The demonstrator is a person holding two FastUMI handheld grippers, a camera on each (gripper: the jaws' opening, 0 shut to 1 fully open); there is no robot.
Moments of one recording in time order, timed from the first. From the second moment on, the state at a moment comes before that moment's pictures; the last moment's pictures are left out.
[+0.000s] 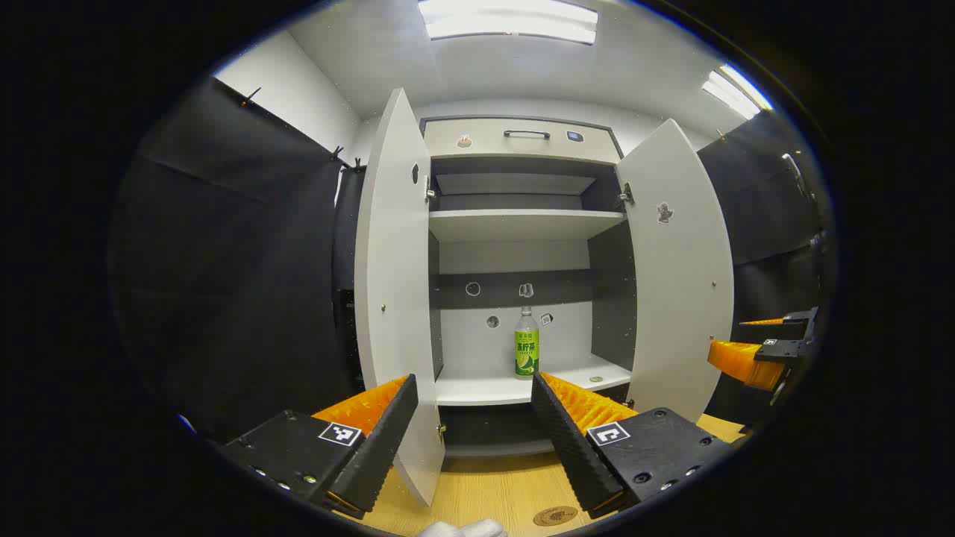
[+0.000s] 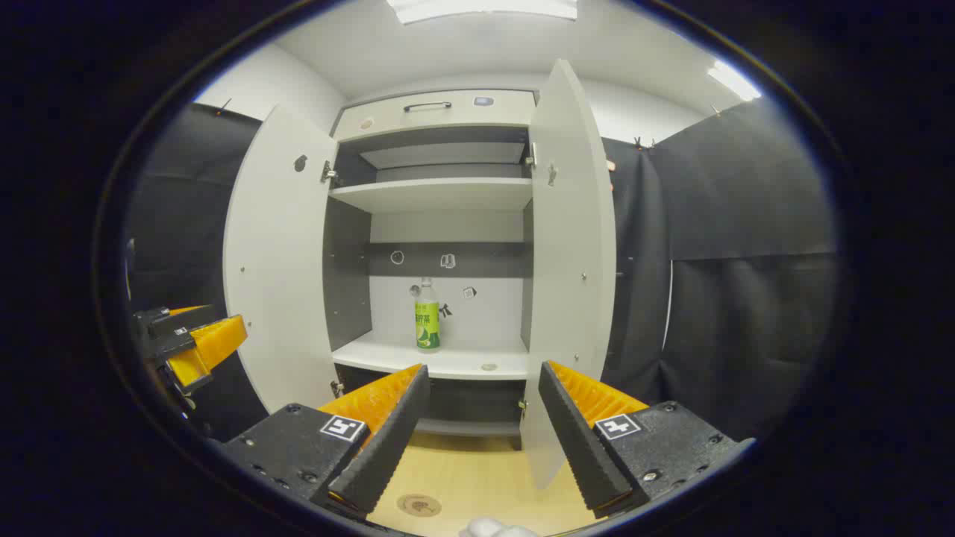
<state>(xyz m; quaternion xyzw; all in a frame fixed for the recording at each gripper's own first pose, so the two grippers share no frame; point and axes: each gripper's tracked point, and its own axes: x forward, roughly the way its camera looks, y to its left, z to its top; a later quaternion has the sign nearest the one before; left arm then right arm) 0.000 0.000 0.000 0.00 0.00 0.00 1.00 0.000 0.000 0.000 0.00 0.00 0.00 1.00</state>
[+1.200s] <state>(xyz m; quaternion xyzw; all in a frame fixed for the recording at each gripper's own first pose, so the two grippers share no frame) 0.098 -0.031 0.003 -0.01 -0.02 -0.03 1.00 0.022 -0.002 0.011 -0.01 0.00 -0.01 1.00</state>
